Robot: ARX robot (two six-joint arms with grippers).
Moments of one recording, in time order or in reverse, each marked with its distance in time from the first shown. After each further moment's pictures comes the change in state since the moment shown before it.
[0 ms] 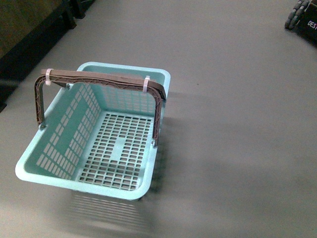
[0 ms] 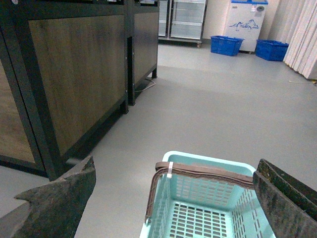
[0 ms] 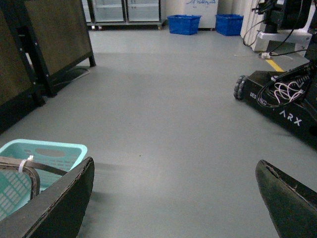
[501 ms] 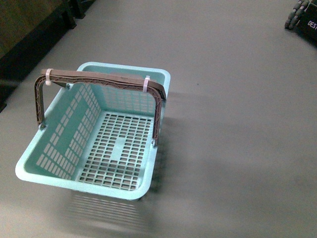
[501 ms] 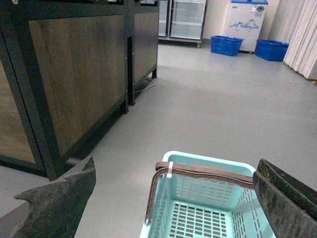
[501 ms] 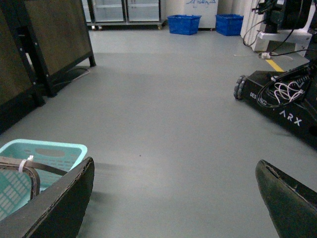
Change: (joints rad) left arm 0.000 0.000 0.000 0.000 0.000 0.000; right arm 0.000 0.000 0.000 0.000 0.000 0.000
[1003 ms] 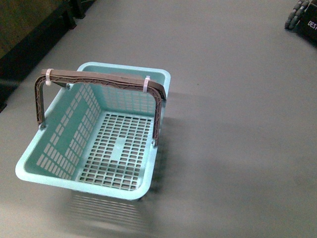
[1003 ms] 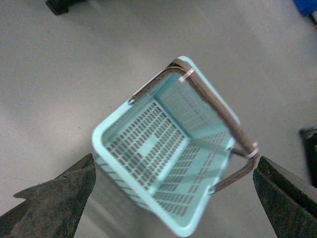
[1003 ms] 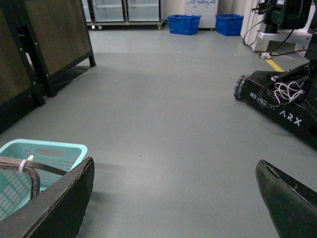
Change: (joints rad) left arm 0.060 0.423 0.173 -0.265 0.000 -0.715; right arm 0.000 0.000 0.000 0.000 0.000 0.000
